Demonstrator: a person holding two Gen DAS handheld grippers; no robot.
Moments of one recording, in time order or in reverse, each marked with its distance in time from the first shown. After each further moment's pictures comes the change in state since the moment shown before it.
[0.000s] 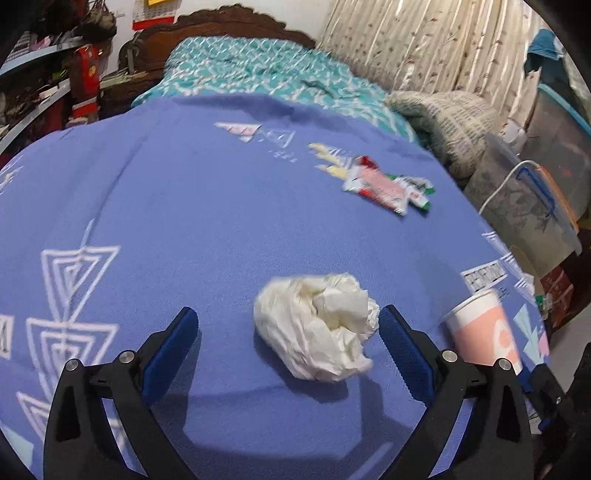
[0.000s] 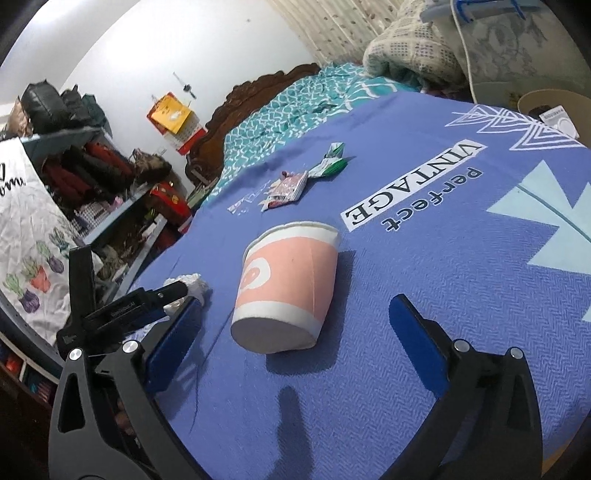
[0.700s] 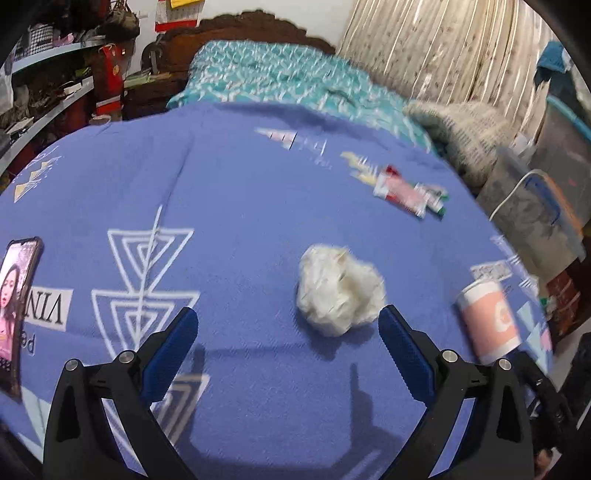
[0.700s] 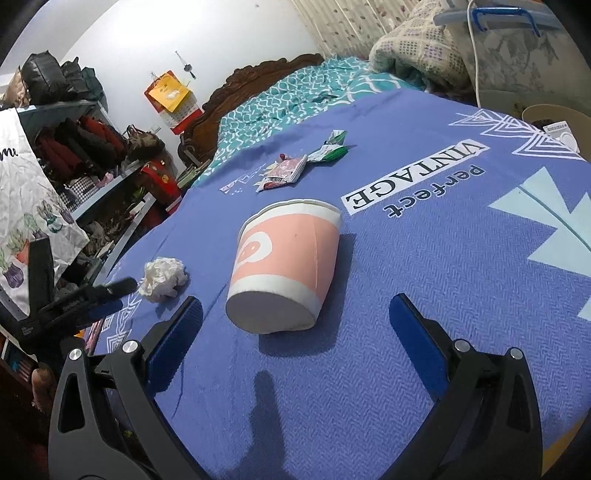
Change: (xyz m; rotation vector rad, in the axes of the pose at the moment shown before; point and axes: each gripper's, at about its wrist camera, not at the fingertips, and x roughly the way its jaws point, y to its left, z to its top) left arm -0.042 0.030 -0.019 -0.028 0.003 0.071; right arm 0.003 0.008 -0.009 -0.074 0.040 -0.062
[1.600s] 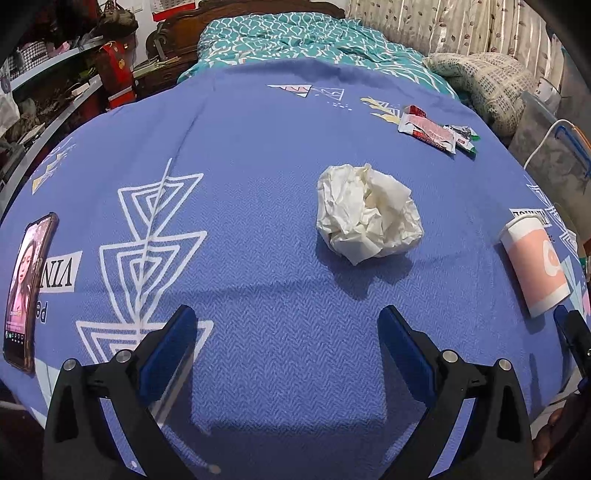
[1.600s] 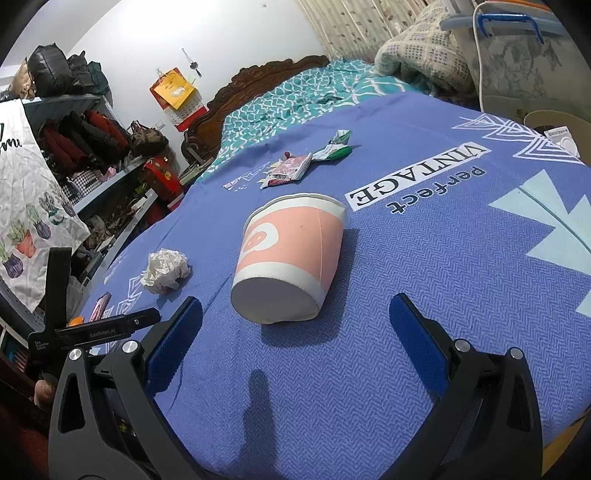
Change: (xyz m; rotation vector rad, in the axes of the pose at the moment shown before) left arm 0.018 -0.013 -0.025 0.070 0.109 0.149; right arm -0.005 0.004 -0.007 -0.027 -0.003 -0.002
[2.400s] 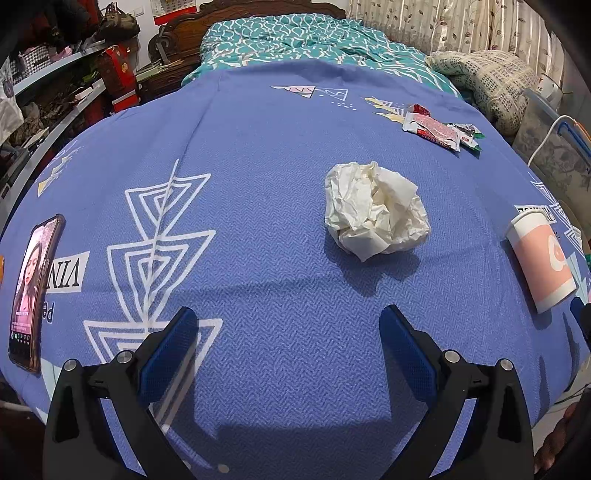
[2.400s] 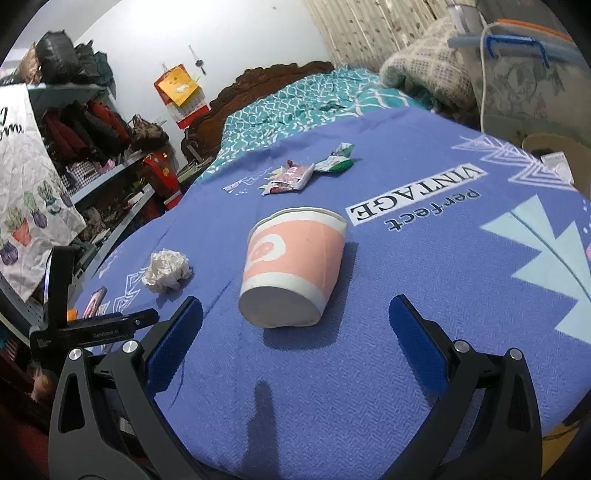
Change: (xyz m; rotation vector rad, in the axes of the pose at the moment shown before) left arm 0.000 0.001 -0.002 0.009 -0.005 0.023; right arm -0.013 0.012 0.007 -0.076 -0.016 -0.033
